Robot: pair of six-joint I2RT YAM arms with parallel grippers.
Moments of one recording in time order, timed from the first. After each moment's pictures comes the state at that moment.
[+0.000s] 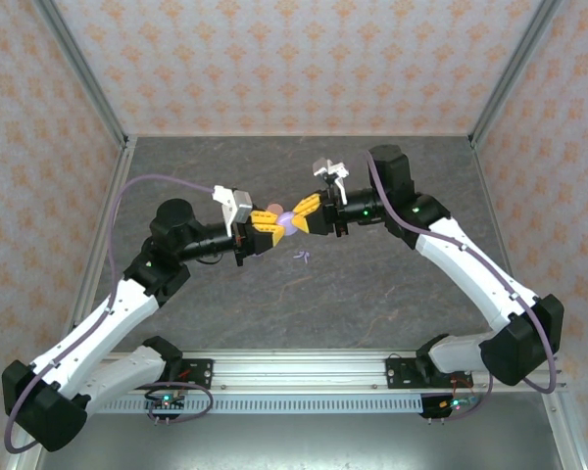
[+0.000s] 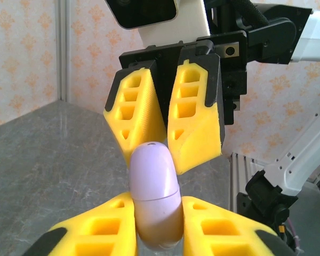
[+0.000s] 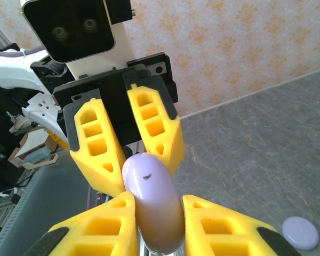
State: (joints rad) left arm -0.48 0.94 0.80 0.06 0.72 -0.16; right arm 0.54 1.32 1.24 -0.34 -1.08 -0.01
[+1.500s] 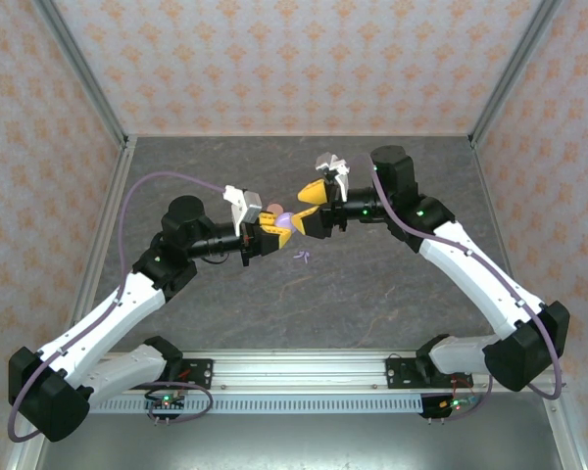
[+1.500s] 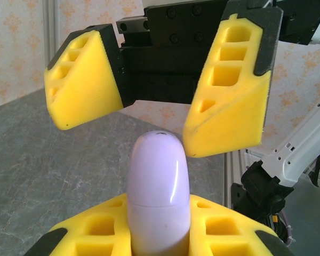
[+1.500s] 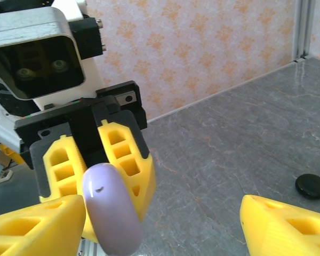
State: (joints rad) left arm -0.50 1.00 0.81 0.06 0.74 -0.15; right arm 0.55 1.28 1.24 -0.34 -0.88 0.01
